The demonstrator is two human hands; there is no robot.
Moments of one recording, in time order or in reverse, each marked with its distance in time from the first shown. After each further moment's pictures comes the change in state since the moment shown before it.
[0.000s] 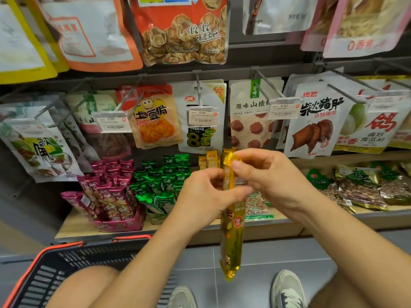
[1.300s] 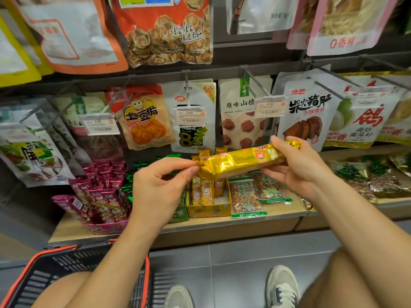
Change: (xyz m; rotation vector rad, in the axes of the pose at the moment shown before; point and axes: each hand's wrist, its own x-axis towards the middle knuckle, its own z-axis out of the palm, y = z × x) left_hand -0.009 -0.004 -0.032 -0.041 0.406 0.303; right_hand 0.012 0.002 -0.064 0.309 0.571 0.302
